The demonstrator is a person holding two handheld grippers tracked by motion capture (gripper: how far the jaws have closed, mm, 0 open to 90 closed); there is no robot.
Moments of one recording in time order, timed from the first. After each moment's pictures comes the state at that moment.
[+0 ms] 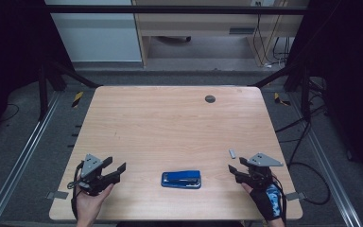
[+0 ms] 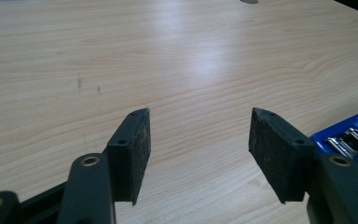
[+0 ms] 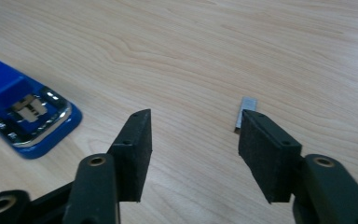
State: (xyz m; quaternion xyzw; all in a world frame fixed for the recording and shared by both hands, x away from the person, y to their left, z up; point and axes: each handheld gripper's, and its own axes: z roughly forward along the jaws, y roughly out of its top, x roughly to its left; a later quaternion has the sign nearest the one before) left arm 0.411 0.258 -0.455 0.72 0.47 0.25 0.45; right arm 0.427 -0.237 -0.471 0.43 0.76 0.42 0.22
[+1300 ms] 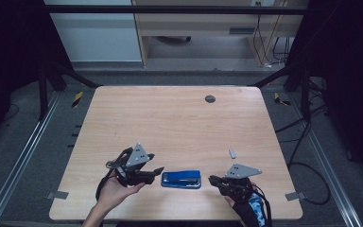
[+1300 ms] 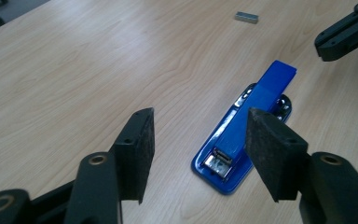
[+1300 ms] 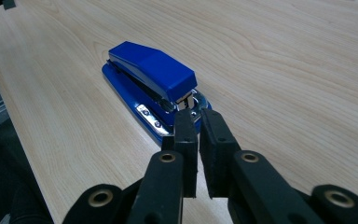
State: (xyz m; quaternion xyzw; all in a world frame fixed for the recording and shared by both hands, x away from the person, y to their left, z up) left arm 0.433 0.151 -0.405 0.87 0.25 0.16 0.40; right arm 0.398 -0.178 -0.468 0.35 0.81 0.45 0.12
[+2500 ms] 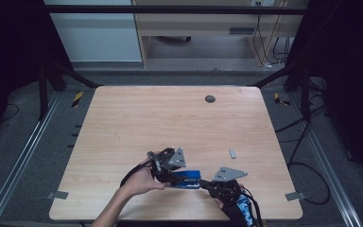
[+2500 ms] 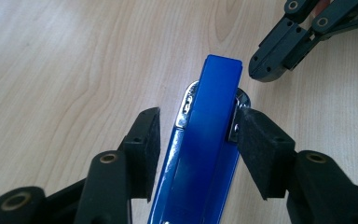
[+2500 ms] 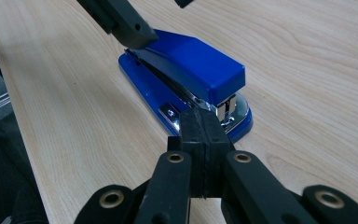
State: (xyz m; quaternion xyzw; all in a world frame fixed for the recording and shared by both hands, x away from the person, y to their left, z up) left arm 0.460 0.072 -0.430 0.94 0.09 0.09 0.31; right arm 0.401 -0.150 -0.487 0.32 0.83 0.45 0.11
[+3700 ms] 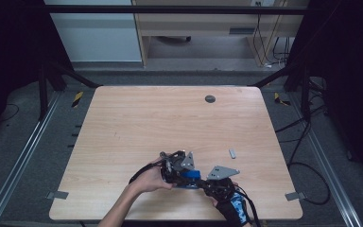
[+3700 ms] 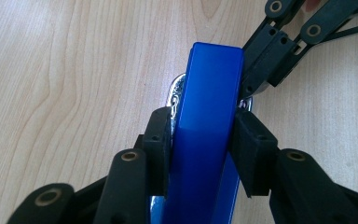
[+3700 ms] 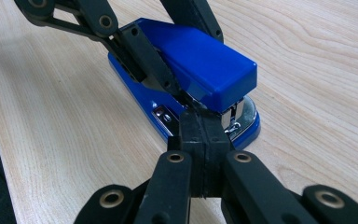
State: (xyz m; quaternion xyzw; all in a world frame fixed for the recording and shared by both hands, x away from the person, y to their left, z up) left arm 0.470 0.048 -0.449 0.96 0.05 0.07 0.26; right arm 0.411 -0.138 -0.498 0.32 0.83 0.44 0.11
